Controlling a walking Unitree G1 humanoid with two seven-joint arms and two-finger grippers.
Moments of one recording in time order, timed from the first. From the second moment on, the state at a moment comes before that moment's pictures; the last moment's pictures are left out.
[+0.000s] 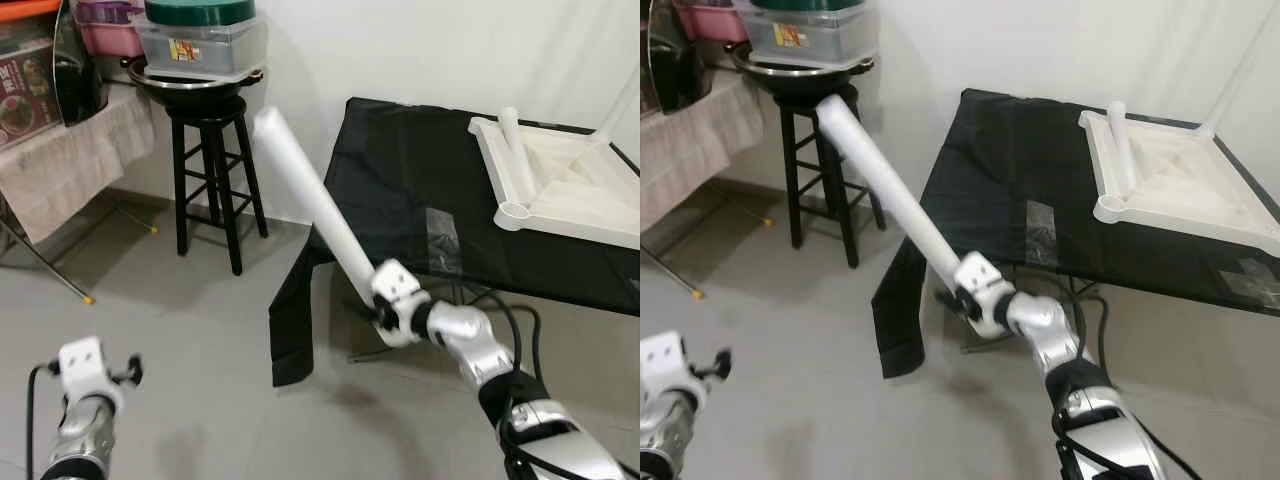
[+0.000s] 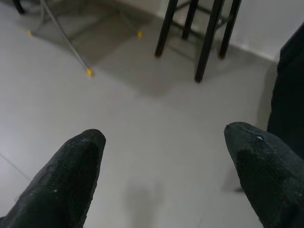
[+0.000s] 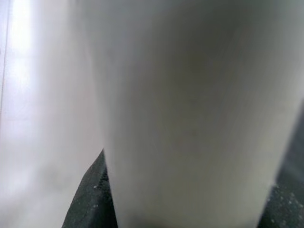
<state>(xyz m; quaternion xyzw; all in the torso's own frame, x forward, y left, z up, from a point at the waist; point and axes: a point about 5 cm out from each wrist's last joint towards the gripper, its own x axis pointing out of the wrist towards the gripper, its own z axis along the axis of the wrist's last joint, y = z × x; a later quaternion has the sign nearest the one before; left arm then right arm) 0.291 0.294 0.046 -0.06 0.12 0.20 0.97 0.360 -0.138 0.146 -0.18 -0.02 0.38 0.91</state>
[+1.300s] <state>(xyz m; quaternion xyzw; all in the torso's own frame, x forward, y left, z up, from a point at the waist) 0.304 0.141 0.163 -0.06 -0.09 -0.19 0.98 0.332 -0.129 0.153 0.06 -0.06 0.19 0.98</state>
